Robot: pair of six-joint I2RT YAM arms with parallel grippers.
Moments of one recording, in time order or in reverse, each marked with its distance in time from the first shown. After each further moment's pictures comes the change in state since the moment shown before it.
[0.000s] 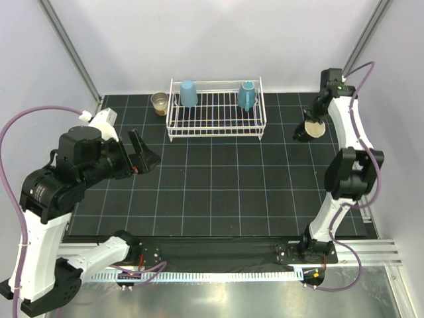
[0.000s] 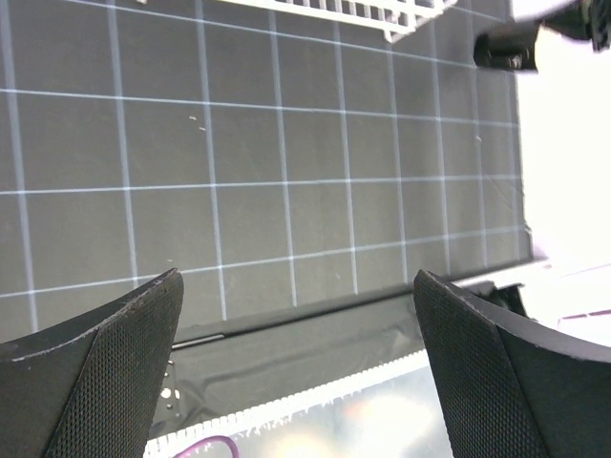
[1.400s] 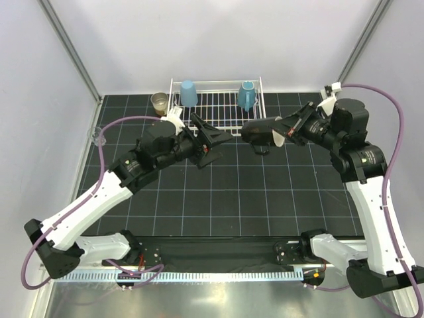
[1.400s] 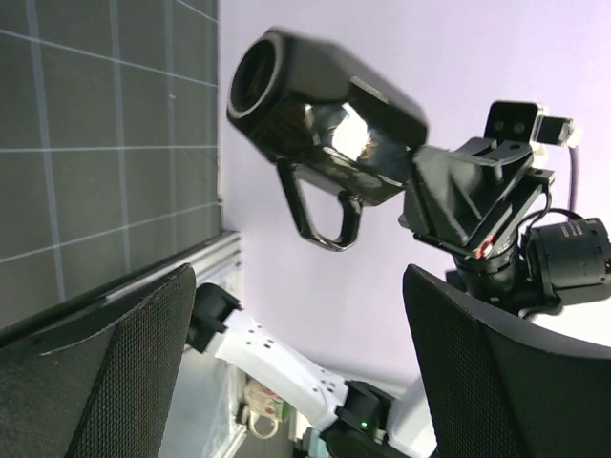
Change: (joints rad) left arm -0.325 0.185 -0.455 0.970 0.144 -0.784; right arm 0.301 -0.907 -0.439 0.288 -0.589 0.199
